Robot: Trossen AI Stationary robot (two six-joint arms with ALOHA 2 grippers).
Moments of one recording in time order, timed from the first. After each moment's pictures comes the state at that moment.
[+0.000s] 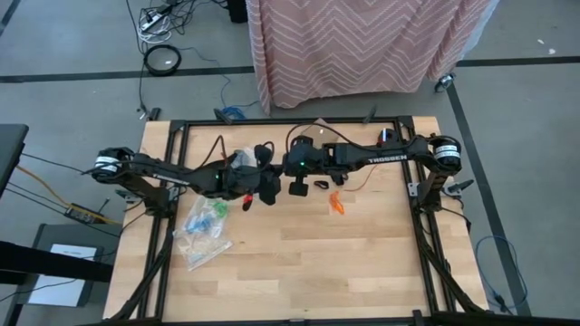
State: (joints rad) left arm -0.03 1.48 0.84 0.26 -0.58 0.78; right arm -0.09 1.78 1.39 -0.41 0.28 -0.16
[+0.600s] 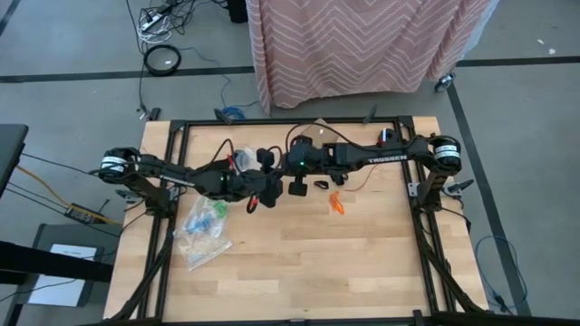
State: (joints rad) left arm -0.02 1.53 0.84 0.21 -0.59 0.71; right arm -0.09 1.78 1.39 -0.40 0.28 -0.16
